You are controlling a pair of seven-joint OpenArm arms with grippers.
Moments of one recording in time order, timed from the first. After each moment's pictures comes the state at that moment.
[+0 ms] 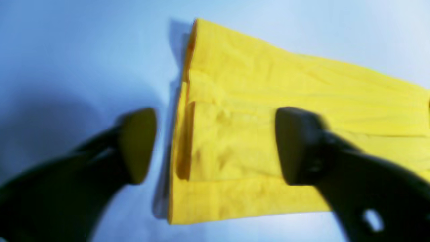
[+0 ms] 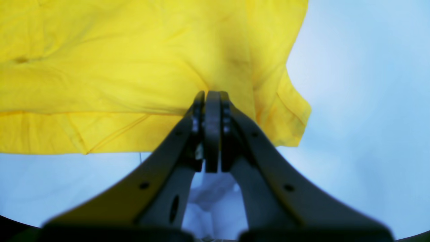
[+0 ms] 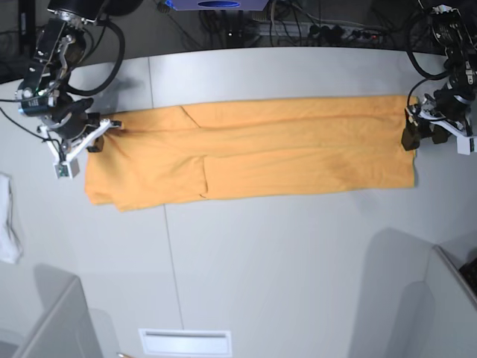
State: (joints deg) left arm 20.7 -24.0 -37.8 90.3 -48.8 -25.3 47.4; right arm -10.8 7.9 23.5 108.4 21.4 19.9 -68.1
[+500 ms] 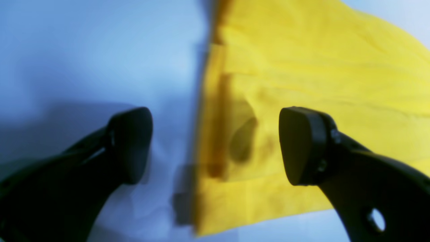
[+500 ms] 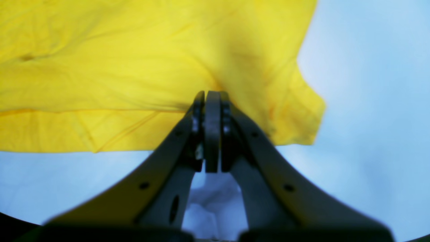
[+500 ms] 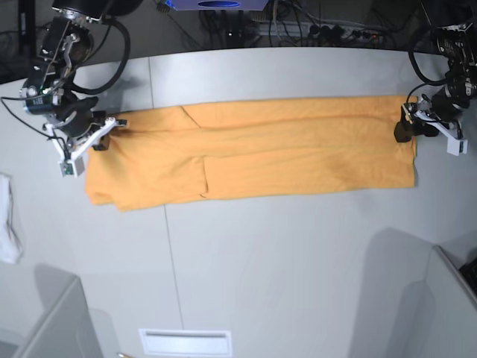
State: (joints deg) left arm 15.4 -29.0 -30.5 74.5 -49.1 -30.0 46.8; right arm -11.0 5.8 23.5 108.4 21.2 19.9 -68.1
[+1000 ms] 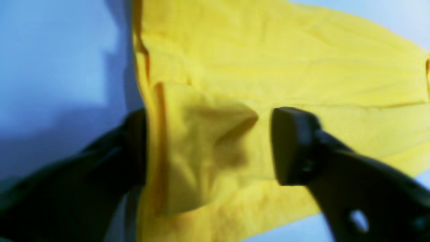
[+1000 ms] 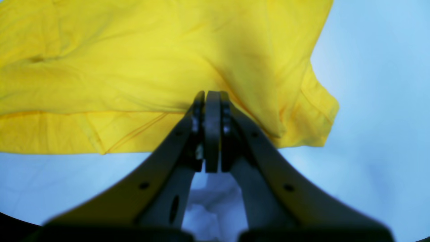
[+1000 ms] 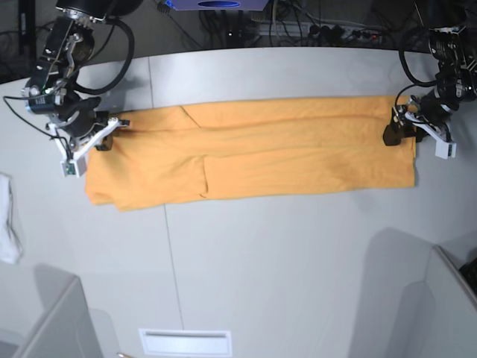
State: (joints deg) left arm 14.9 -28.2 -26.7 73.0 -50.5 -30.4 44.8; right arm -10.8 4.9 23.6 108.4 21.2 19.9 -68.1
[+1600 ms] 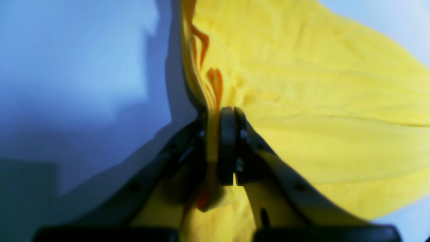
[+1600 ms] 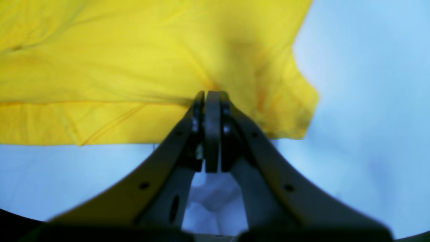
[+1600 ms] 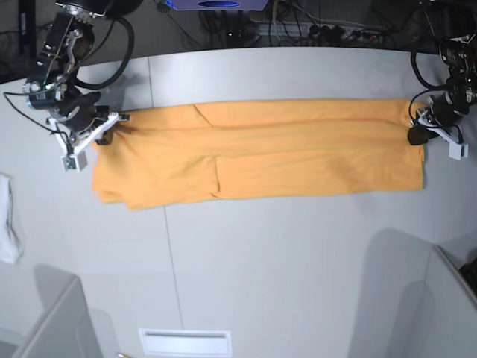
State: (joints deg) left arm 11.7 -31.9 -27.3 66.7 -48.7 -30.1 43.4; right arm -12.4 5.0 23.8 108.4 21.2 19.9 -67.8
